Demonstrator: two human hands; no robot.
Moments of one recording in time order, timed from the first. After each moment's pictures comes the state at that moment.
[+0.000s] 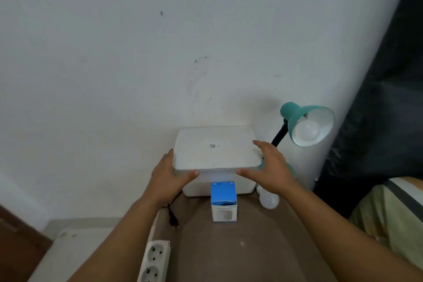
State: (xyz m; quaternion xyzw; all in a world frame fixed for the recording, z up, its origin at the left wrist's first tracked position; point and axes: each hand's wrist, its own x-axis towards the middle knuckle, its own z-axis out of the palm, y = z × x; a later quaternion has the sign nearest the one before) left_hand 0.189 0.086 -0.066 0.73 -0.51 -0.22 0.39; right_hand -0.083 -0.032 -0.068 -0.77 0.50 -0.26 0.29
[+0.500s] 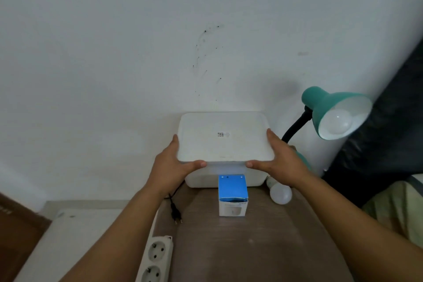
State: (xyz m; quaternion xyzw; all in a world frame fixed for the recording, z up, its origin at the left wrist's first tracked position) left_hand 0.211 0.058 -0.093 0.75 -0.49 -0.25 0.38; right_hand -0.065 -0.064 -0.092 -0.77 0.50 -0.20 0.34
